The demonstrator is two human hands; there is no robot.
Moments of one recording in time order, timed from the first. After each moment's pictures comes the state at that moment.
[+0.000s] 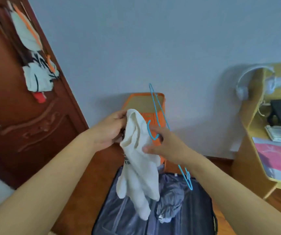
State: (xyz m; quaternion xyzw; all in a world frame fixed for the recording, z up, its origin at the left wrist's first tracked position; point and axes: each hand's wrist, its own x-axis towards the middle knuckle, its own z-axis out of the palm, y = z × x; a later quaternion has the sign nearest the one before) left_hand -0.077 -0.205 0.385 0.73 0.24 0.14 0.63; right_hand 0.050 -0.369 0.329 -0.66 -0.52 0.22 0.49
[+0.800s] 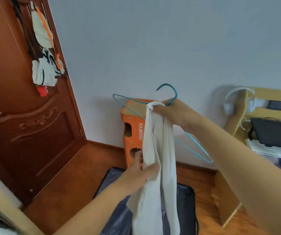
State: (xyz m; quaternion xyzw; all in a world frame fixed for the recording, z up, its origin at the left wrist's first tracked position) left_hand -0.160 -0.325 0.286 0.76 0.25 0.09 0.60; right_hand 0.030 -0.381 0.427 -0.72 -0.46 0.19 0.48
